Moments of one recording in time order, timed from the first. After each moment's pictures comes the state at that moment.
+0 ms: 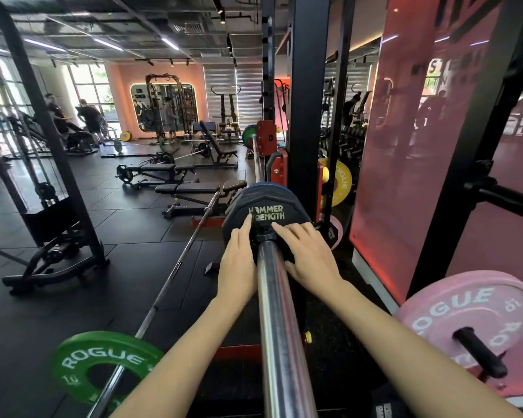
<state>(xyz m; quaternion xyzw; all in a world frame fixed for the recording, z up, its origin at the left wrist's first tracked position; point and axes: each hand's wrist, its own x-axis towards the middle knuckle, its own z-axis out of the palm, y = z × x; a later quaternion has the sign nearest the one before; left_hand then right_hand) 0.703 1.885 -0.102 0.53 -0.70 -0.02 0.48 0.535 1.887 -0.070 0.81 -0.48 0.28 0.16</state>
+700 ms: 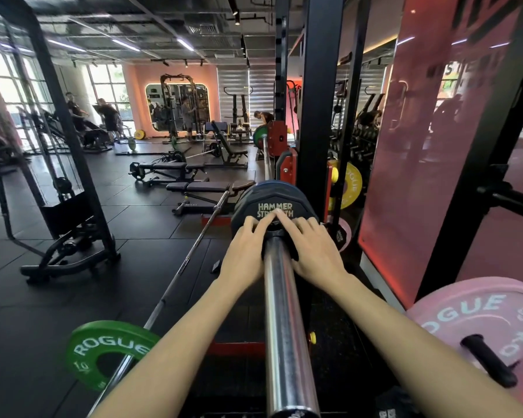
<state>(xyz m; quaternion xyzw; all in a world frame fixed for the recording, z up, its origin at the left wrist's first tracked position) 0.711 1.882 -0.081 0.52 -0.76 0.02 0.38 0.537 1.882 -0.067 0.82 -0.47 0.27 0.20</state>
